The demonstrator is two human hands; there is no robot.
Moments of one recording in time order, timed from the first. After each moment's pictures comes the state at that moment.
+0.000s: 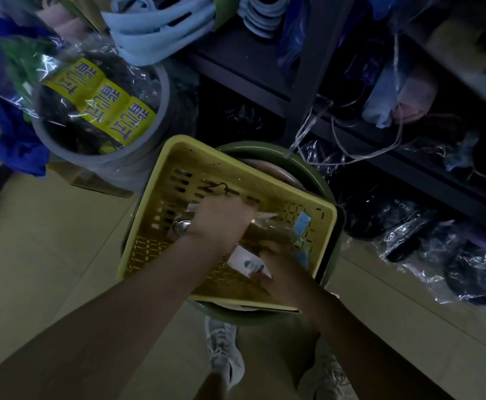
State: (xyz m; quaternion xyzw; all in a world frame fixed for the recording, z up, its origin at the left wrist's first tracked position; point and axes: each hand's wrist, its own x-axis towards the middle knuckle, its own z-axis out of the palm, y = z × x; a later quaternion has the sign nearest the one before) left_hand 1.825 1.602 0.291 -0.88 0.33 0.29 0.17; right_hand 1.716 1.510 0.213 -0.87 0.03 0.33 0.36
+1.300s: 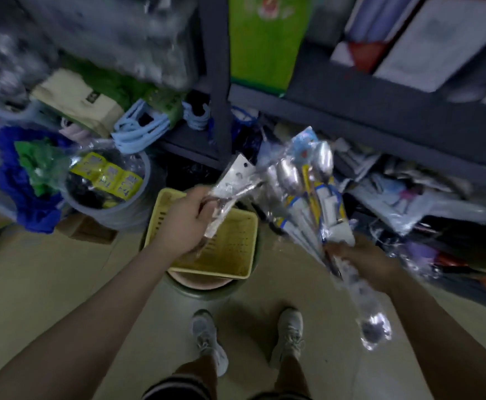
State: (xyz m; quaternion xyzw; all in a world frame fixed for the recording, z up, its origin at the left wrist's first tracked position) left_hand 1.771 1.600 0.522 -0.88 0.24 0.20 -0.35; right_hand 1.588 1.359 0.506 -0.66 0.38 0.11 0.64
